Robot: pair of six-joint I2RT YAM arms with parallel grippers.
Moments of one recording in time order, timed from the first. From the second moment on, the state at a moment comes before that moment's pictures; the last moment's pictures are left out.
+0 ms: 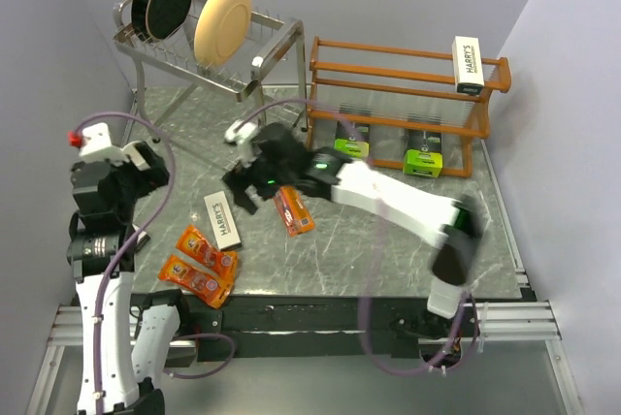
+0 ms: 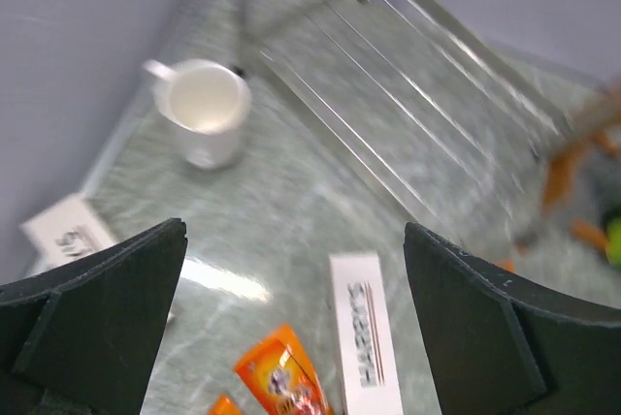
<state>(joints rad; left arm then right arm) 0.15 0.66 0.96 -0.57 -0.03 -0.22 1.02 1.72 1.69 -0.56 -0.08 0.04</state>
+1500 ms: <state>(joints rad) 0.31 0.57 1.07 -0.56 -0.08 -0.40 1.17 2.36 1.97 -0.64 0.21 0.41</state>
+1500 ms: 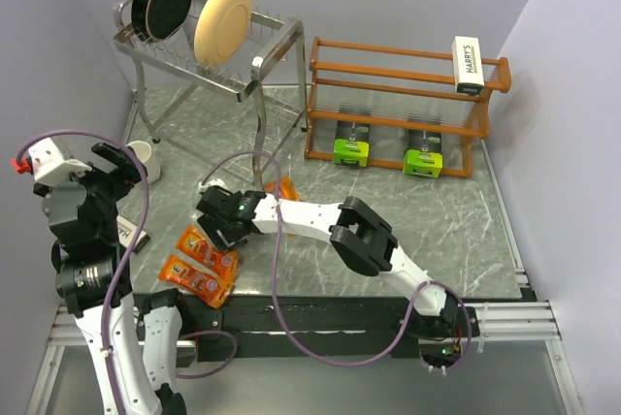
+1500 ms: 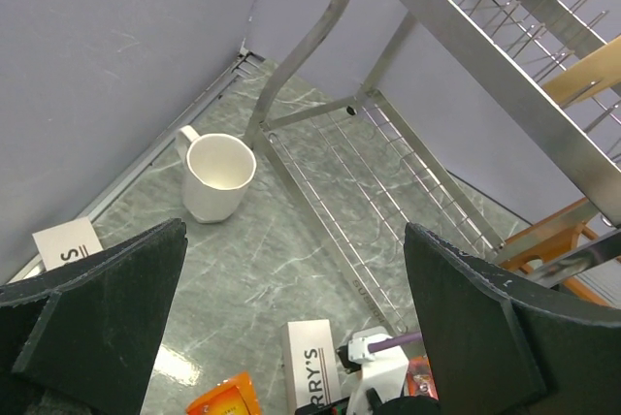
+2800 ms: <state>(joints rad) 0.29 0.83 1.04 -0.36 0.01 -0.50 0.37 1.46 1.94 -0.72 0.14 0.06</state>
